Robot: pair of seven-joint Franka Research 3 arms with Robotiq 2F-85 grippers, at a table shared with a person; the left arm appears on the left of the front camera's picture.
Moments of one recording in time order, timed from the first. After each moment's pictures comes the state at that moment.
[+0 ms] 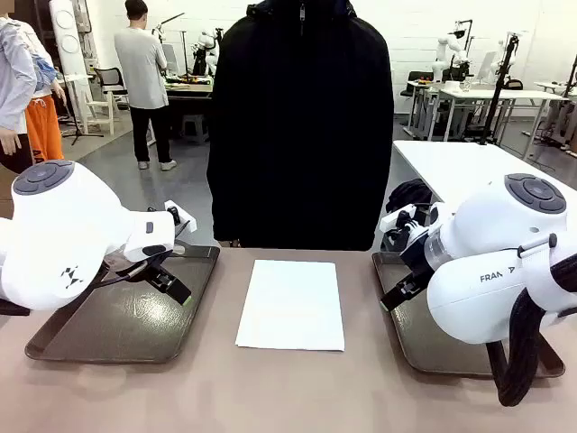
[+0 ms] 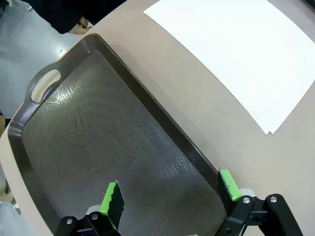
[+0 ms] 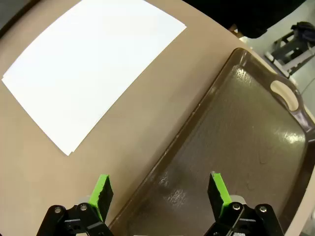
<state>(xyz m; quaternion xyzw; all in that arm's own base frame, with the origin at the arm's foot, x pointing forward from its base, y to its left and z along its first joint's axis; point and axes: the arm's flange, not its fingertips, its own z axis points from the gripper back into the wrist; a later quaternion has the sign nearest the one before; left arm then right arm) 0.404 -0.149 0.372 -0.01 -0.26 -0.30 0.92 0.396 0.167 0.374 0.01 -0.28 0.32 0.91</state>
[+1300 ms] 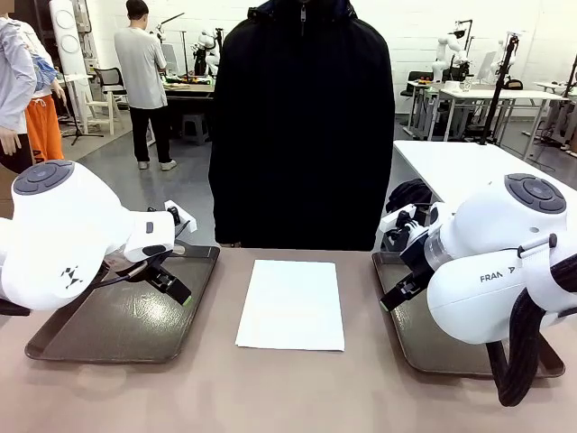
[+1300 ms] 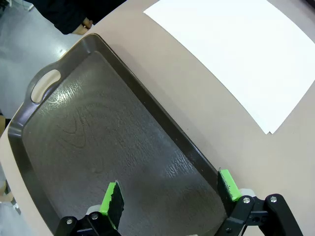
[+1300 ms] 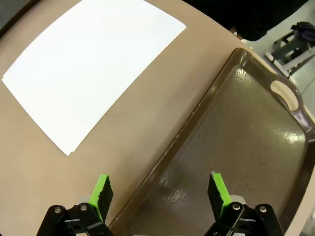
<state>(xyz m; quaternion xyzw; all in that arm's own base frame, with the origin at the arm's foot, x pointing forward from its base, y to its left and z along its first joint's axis) 0.403 -0.150 0.372 -0.01 -0.26 -0.30 0.92 0.396 0.167 0.374 0.01 -0.28 0.32 0.91</state>
